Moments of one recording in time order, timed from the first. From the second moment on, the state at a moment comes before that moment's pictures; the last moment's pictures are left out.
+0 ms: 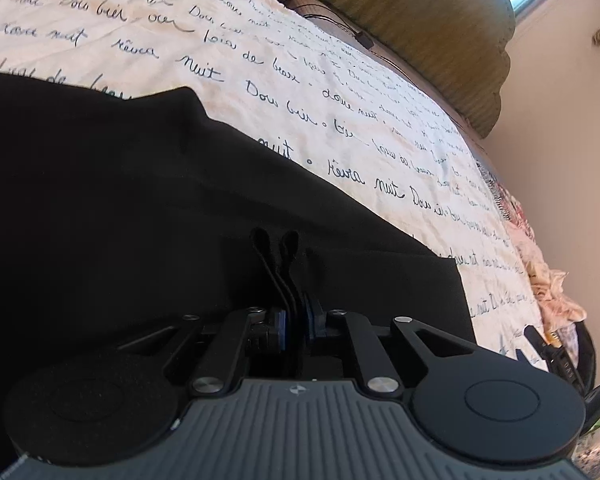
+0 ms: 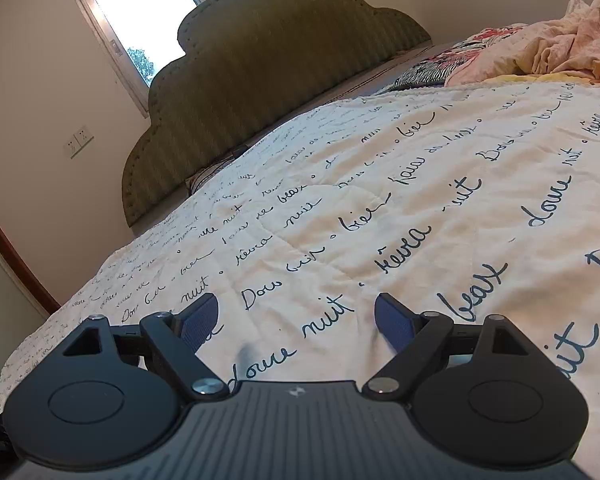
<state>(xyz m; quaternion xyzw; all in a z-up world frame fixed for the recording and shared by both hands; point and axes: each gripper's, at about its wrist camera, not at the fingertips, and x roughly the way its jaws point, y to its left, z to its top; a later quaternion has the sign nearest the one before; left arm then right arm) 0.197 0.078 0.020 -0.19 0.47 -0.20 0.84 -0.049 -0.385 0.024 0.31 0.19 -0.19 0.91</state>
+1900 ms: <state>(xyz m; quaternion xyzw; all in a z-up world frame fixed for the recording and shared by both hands) 0.003 0.310 0.025 -0.14 0.29 0.18 0.93 0.077 0.179 0.036 -0.27 0.27 0.32 0.87</state>
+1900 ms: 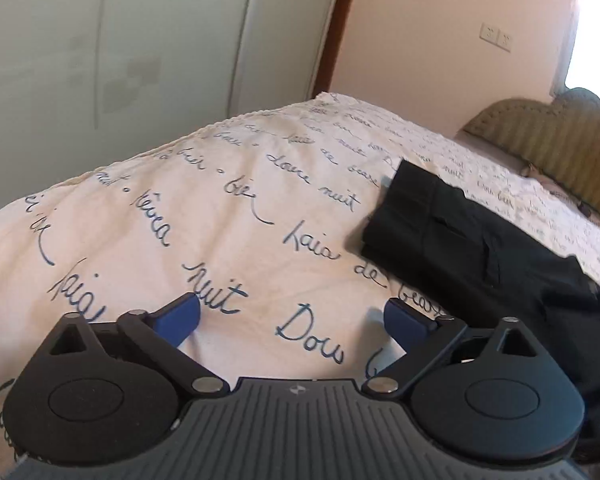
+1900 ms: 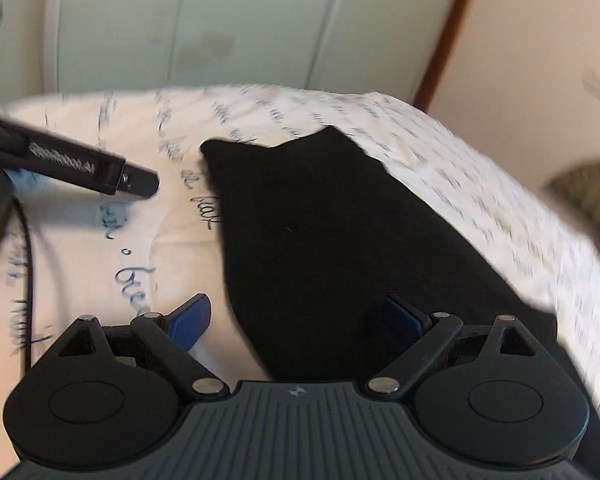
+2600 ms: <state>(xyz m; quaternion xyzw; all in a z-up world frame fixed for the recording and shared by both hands) -0.007 0.326 0.024 -0.19 0.27 0.16 0.93 0.084 0.207 0.025 -0.25 0.23 0.30 0.89</state>
